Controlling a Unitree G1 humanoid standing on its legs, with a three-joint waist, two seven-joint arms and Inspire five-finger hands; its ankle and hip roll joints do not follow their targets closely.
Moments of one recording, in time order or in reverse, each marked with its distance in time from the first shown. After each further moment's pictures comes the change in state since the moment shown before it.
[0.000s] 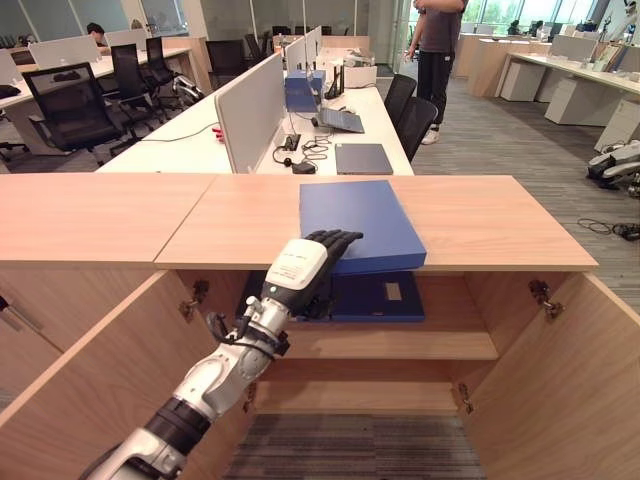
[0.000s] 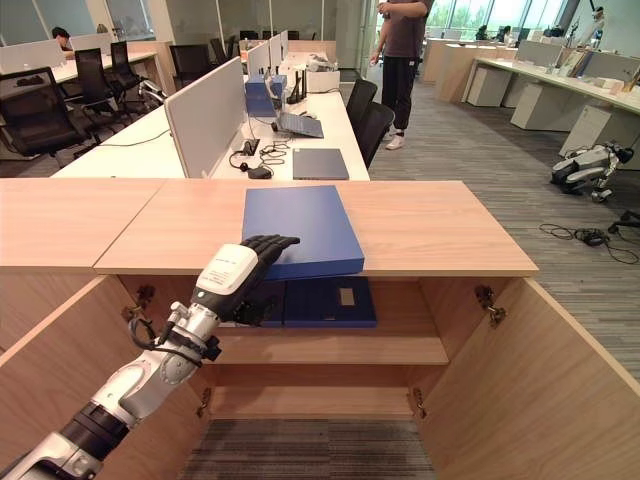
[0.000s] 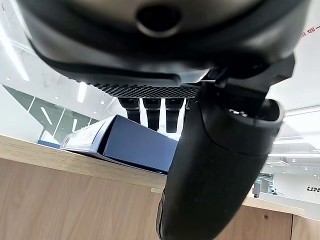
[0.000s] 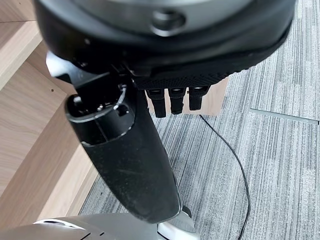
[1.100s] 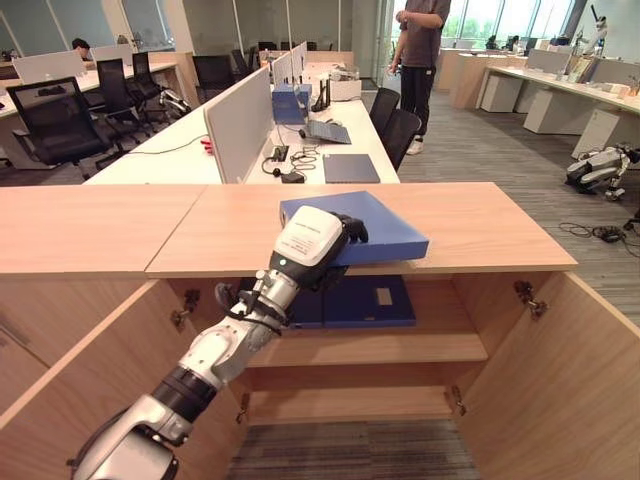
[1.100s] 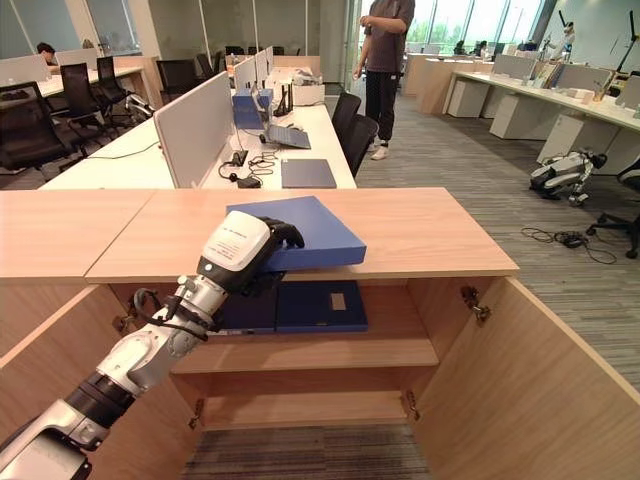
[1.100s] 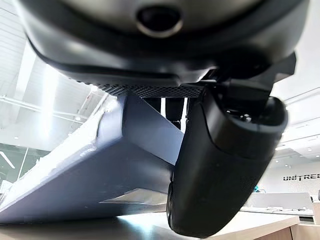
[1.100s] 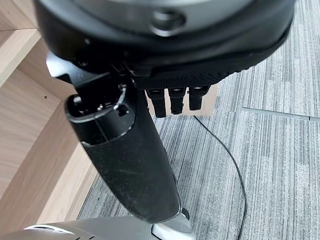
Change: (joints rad) left arm -0.164 0.011 -0.033 0.030 0.117 0.017 0.040; right arm 0.002 0.001 0.000 0.027 0.005 -0.001 0.003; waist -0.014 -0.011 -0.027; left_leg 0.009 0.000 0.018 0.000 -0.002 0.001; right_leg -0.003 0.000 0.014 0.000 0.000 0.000
